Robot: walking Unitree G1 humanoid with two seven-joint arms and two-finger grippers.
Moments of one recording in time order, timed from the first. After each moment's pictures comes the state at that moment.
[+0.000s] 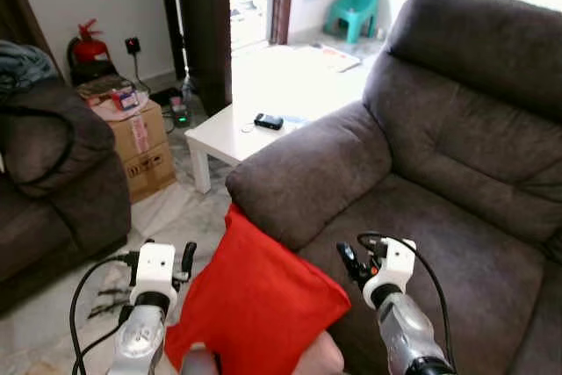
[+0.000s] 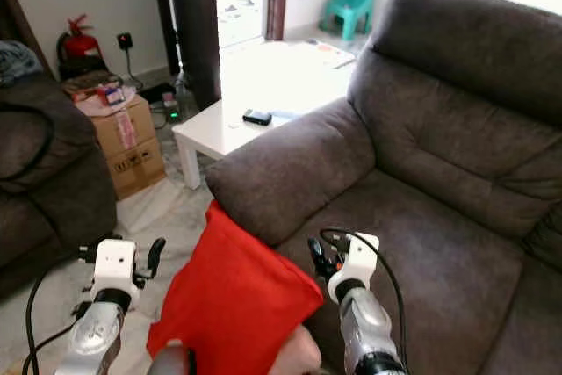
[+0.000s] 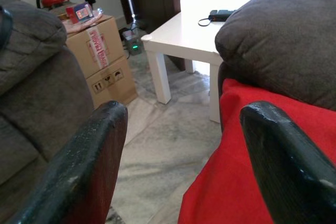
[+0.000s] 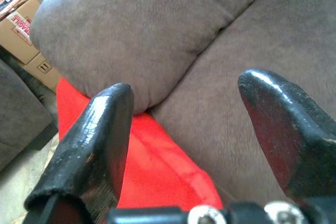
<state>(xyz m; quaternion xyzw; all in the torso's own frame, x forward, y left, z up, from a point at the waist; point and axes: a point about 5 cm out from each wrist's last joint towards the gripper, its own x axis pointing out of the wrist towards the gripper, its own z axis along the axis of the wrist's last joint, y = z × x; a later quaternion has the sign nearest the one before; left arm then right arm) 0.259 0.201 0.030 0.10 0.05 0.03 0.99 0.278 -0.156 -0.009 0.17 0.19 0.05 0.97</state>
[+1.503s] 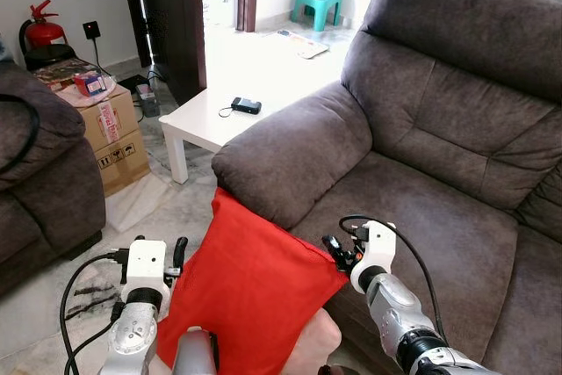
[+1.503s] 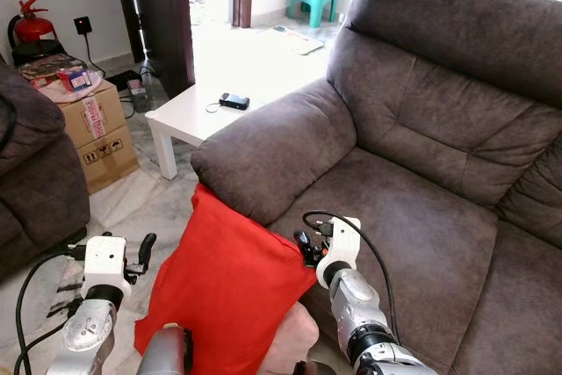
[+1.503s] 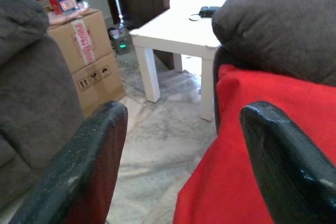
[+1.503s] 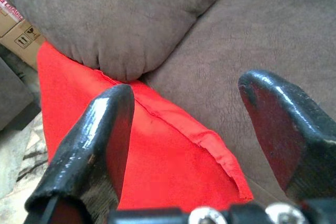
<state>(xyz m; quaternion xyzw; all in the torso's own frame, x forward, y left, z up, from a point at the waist) 0.261 0.209 0.041 0.10 0.03 0.06 0.99 0.304 -0.139 0.007 0.14 0.22 0.09 0.96</state>
